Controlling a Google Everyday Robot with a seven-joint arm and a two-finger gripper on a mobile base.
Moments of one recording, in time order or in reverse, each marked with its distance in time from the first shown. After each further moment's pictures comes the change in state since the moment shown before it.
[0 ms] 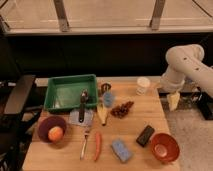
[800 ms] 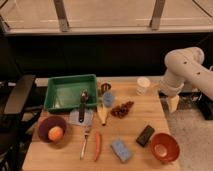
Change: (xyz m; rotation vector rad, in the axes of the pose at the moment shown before) arm -0.036 0.012 -0.003 0.050 0.015 -0.215
